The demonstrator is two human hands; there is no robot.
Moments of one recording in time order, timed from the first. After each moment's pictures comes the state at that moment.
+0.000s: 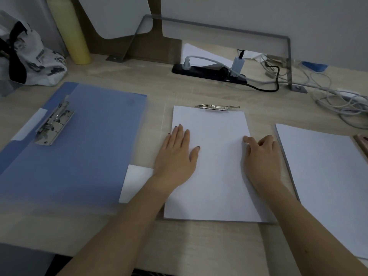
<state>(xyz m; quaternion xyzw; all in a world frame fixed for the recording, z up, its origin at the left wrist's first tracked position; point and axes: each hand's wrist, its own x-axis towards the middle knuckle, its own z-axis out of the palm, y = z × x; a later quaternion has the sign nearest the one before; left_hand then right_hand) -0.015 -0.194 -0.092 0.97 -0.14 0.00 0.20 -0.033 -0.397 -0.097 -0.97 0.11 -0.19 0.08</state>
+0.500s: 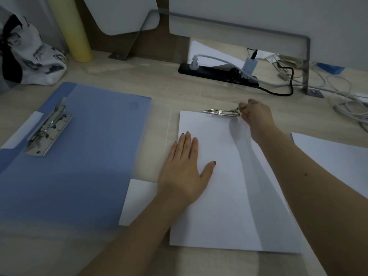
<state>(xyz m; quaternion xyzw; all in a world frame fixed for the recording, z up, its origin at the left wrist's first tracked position) -0.012 -0.195 -0.105 0.97 -0.13 0.02 0.19 0.097 -0.375 -0.041 -0.69 0.25 -0.07 0.67</state>
